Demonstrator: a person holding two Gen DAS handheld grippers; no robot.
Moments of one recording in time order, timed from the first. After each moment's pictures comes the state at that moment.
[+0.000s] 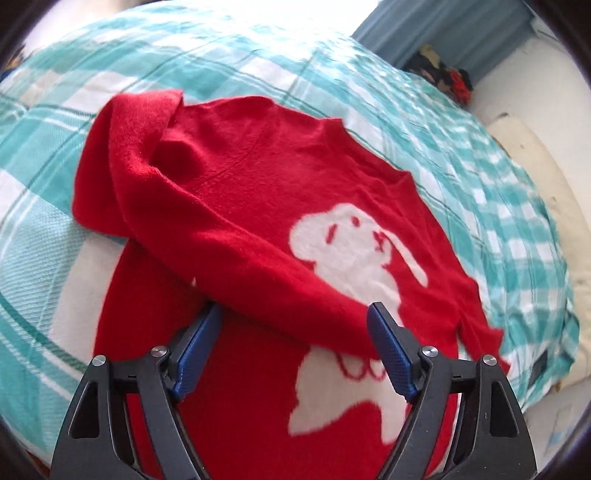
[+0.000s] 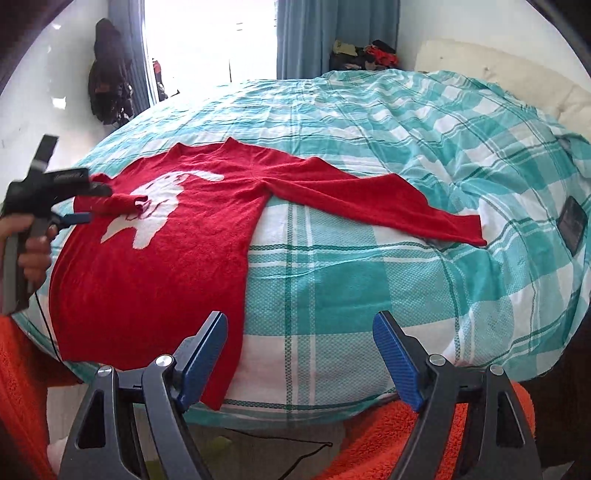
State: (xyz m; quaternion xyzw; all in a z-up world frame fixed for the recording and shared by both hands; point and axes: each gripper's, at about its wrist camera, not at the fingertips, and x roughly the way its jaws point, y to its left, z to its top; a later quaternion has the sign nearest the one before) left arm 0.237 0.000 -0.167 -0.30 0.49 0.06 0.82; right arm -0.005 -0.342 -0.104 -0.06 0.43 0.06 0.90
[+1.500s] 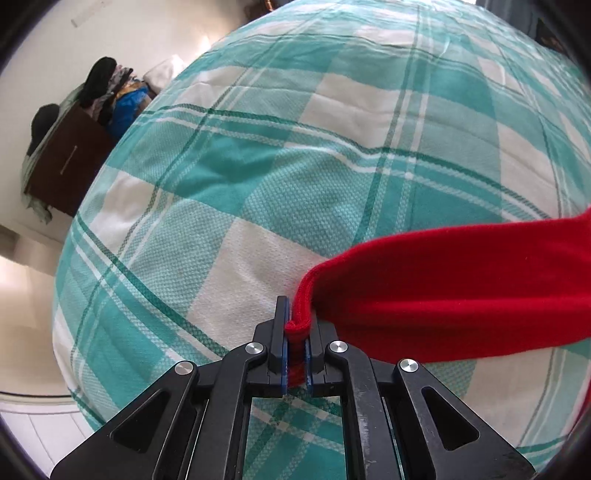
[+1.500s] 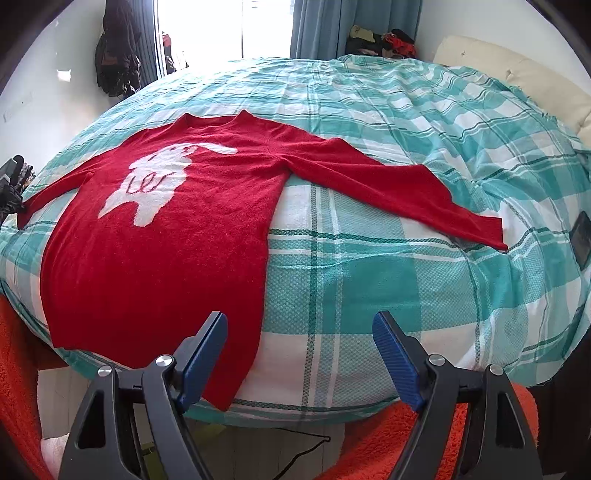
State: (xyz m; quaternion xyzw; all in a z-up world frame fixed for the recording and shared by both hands) left arm 0.185 0.302 -0.186 -0.07 0.58 0.30 0.75; right arm 0.016 -0.323 -0.122 -0.08 0.47 0.06 0.88
